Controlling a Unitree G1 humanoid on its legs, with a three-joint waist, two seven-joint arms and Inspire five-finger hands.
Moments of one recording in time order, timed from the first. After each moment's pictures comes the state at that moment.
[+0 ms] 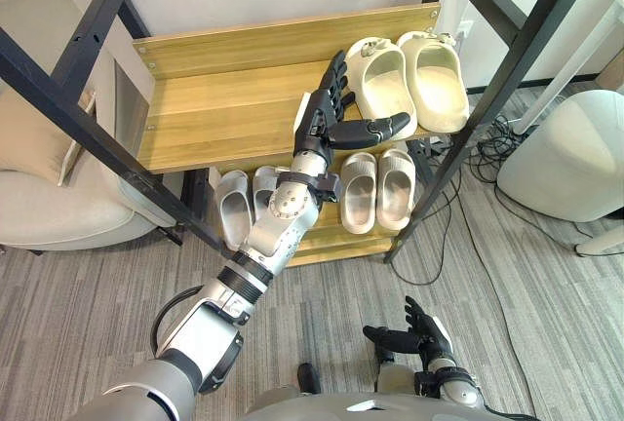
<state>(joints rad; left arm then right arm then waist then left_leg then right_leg) -0.62 0.16 -0.46 0.29 -0.54 -0.14 0.28 0.25 -0.15 0.16 0.62 0.14 -0.11 -0.09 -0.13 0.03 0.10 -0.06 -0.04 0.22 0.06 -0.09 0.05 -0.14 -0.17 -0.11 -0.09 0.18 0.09</state>
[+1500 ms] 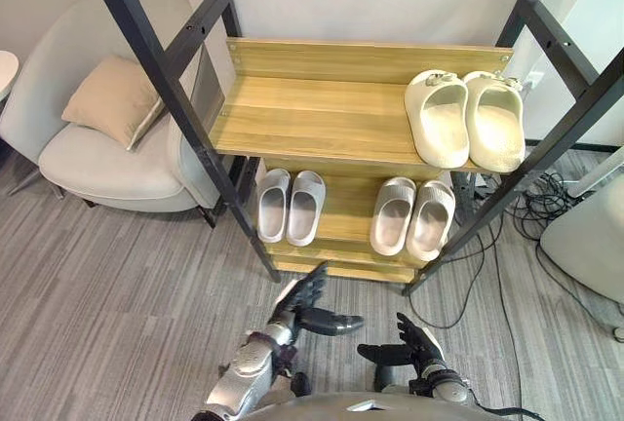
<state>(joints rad) 0.15 0.20 -0.38 0.50 -0.28 -0.09 -0.04 0.14 -0.14 0.21 0.86 0.11 -0.11 -0.08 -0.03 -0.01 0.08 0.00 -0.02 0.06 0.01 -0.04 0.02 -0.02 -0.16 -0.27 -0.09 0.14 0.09</state>
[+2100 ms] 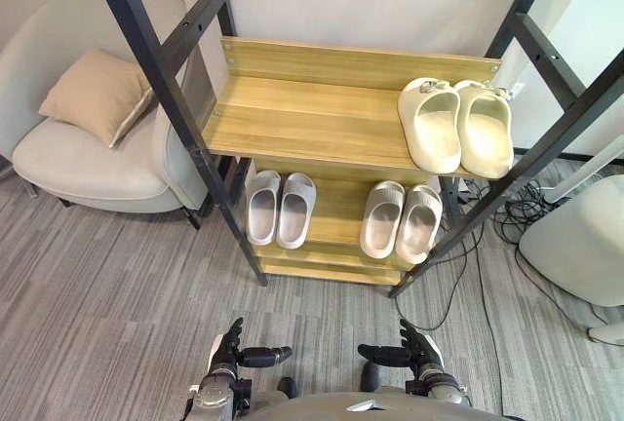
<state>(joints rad) 0.17 0.13 -0.03 0.87 -0.09 -0.09 0.11 0.12 -0.08 0.12 0.93 0.08 -0.11 -0.10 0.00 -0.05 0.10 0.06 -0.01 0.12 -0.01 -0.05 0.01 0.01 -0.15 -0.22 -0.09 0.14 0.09</state>
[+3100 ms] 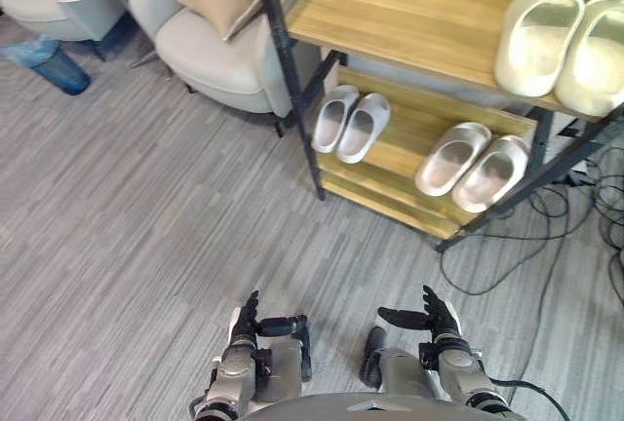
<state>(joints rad) 0.04 0.03 -0.07 0.91 -0.09 -0.10 0.16 -0.02 -0.14 0.06 0.94 0.08 -0.10 -0.16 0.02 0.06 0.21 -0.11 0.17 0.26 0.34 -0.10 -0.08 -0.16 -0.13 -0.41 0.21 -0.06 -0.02</state>
